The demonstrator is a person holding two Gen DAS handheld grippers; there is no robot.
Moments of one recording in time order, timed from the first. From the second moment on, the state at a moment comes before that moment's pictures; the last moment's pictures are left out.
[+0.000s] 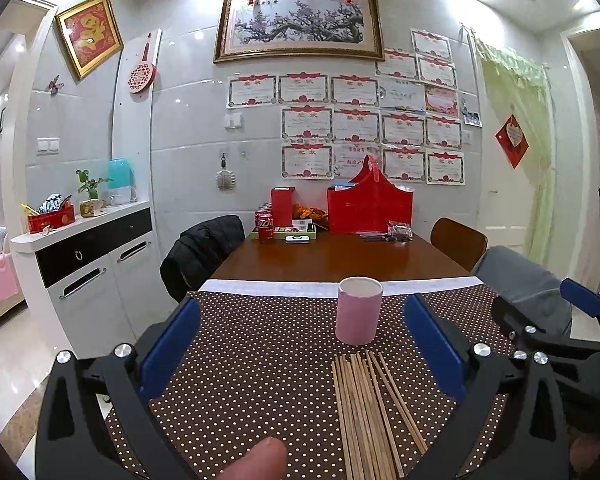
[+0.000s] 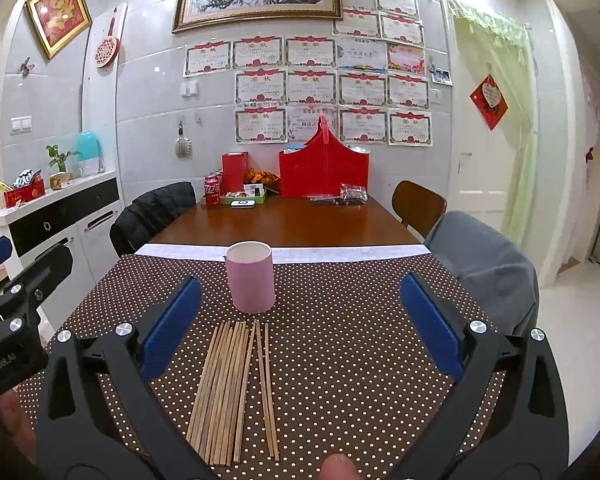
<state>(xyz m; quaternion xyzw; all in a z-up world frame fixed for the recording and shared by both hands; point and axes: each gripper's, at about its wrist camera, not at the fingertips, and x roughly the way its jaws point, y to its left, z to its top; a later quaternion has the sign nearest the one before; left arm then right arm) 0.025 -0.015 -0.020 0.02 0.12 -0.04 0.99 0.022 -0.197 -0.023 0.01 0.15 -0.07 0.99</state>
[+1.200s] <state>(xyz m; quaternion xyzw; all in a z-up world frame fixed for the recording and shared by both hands) 0.034 -0.025 -0.015 0.02 0.13 -0.06 0.99 0.022 -0.206 -0.018 0.02 0.15 -0.07 0.99</state>
